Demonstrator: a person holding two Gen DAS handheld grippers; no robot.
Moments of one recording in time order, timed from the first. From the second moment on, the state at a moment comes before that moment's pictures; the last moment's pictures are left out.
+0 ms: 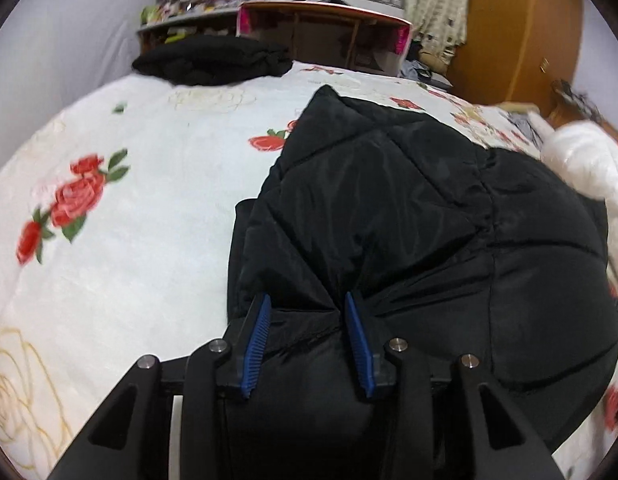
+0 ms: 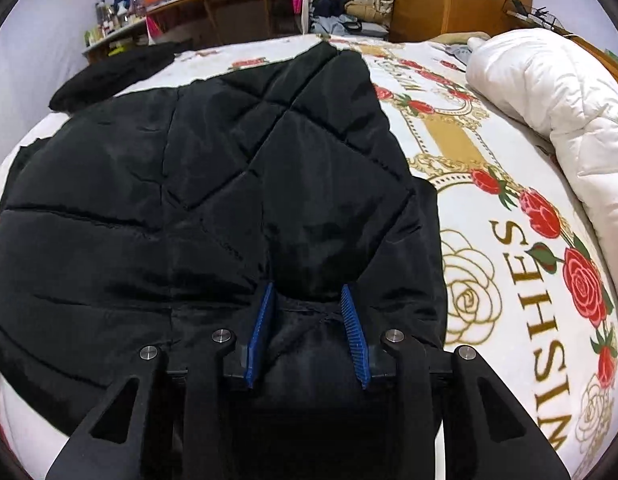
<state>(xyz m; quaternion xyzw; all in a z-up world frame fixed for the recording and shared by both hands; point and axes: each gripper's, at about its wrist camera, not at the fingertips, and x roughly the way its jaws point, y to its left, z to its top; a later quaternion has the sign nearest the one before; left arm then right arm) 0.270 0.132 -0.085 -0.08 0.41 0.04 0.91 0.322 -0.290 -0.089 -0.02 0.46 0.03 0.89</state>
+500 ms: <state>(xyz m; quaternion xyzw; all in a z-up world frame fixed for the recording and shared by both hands) 0.270 0.167 -0.073 -0.14 0.42 0.02 0.90 0.315 -0.336 -0.063 0.07 0.46 0.05 0.88</state>
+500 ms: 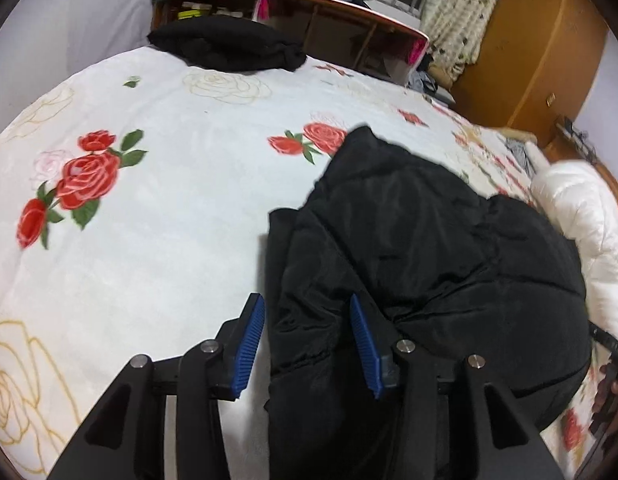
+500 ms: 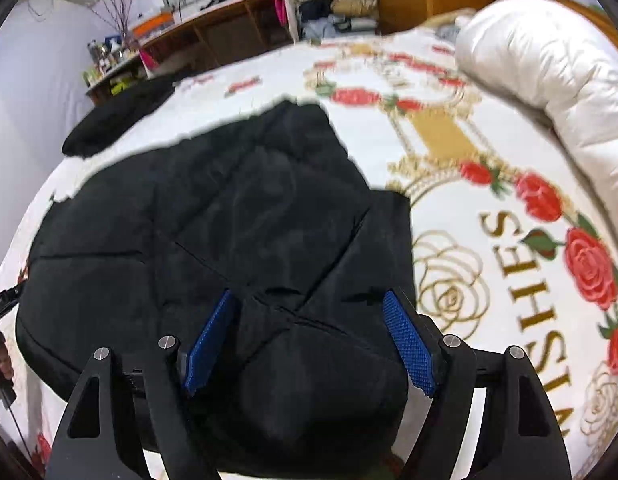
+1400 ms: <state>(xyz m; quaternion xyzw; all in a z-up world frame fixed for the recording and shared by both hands) 0.299 0.161 -0.111 -0.20 0.45 -0.02 0.87 0.355 -0.366 -0.101 0.16 0.49 0.12 0.85</state>
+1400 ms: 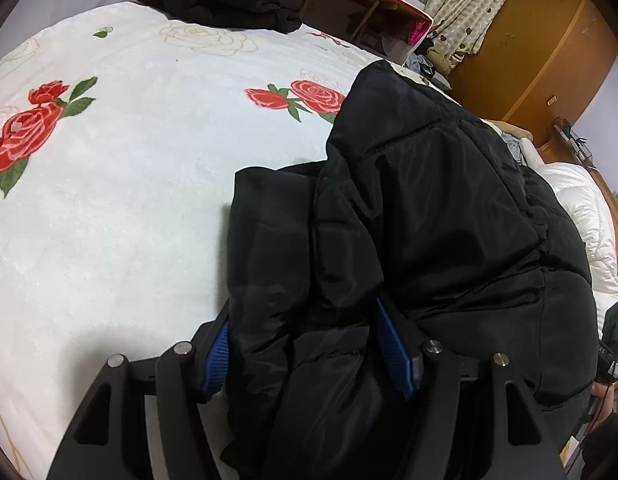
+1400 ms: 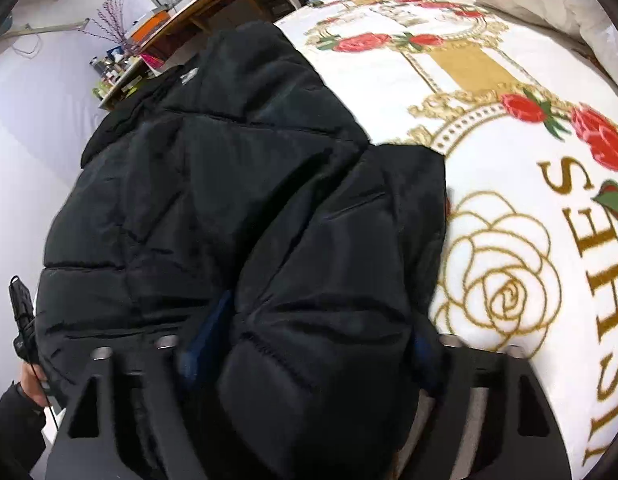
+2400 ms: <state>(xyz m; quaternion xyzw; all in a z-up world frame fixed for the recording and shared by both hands) 0.289 0.144 -0.026 -0.11 0.41 0.01 0.90 0.333 -0.351 -0.025 0.13 0.46 0.12 0.87</state>
